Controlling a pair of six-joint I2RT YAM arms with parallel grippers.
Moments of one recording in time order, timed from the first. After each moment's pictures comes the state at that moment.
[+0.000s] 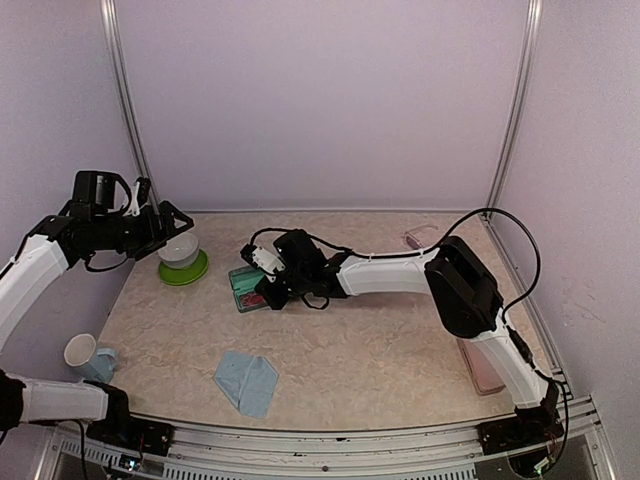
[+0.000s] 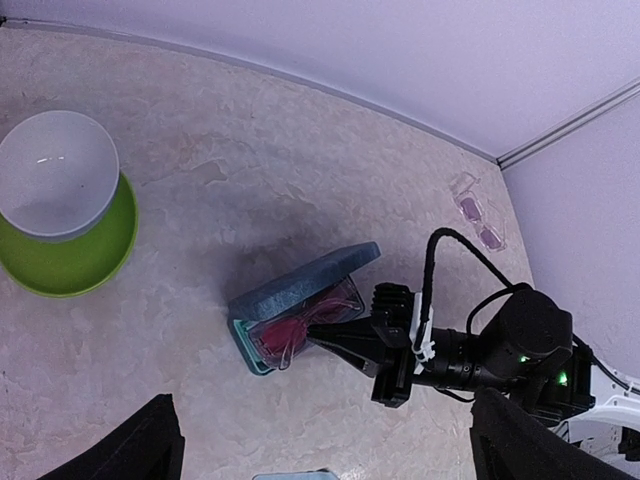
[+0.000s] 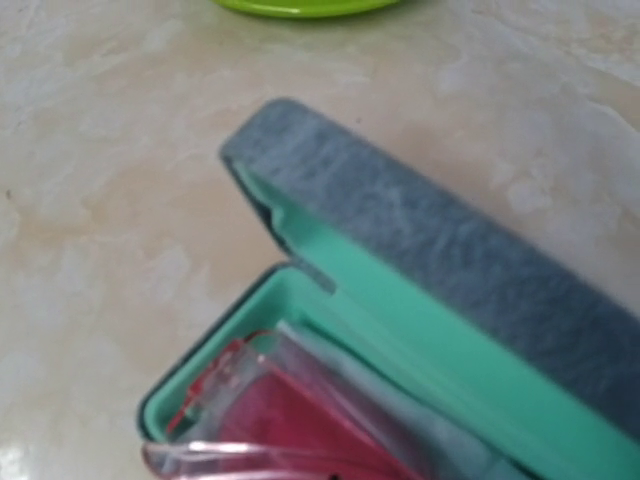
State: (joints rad) left arm -0.13 1.08 1.05 -0.57 0.38 -0.44; right arm 0.96 2.46 1.93 -0.06 -0.14 -0.08
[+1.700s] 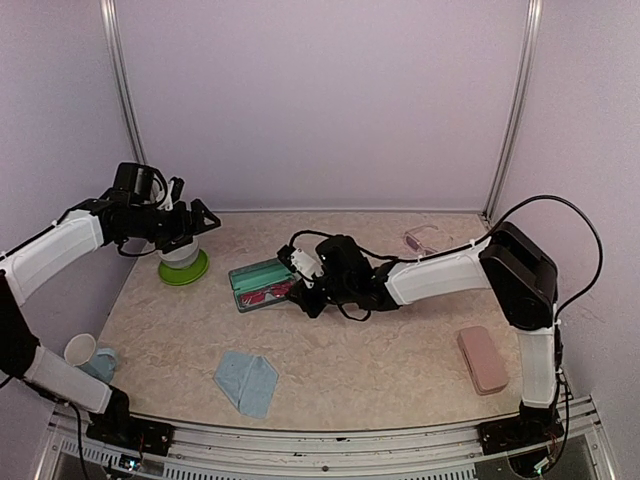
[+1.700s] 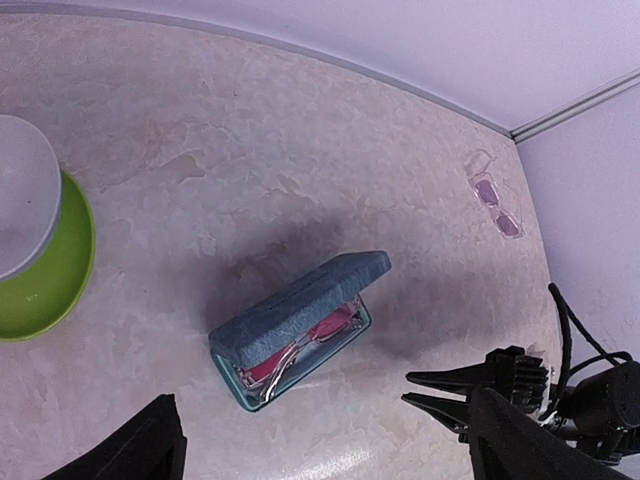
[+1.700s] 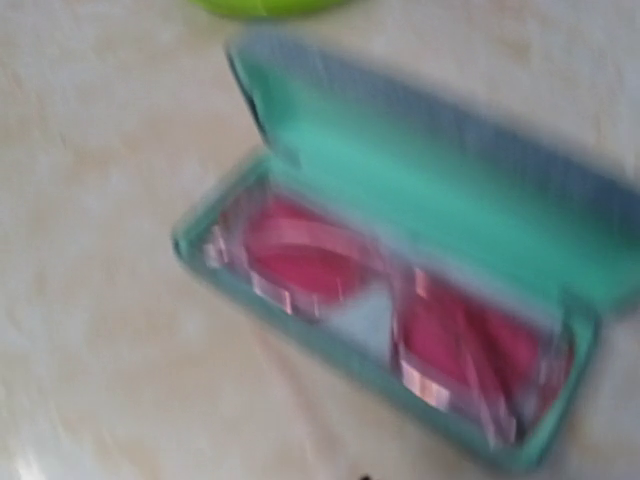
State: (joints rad) left arm -0.21 1.34 1.14 -0.48 0.37 -0.44; right arm 0.94 2.09 1.37 0.19 -0.11 -0.02
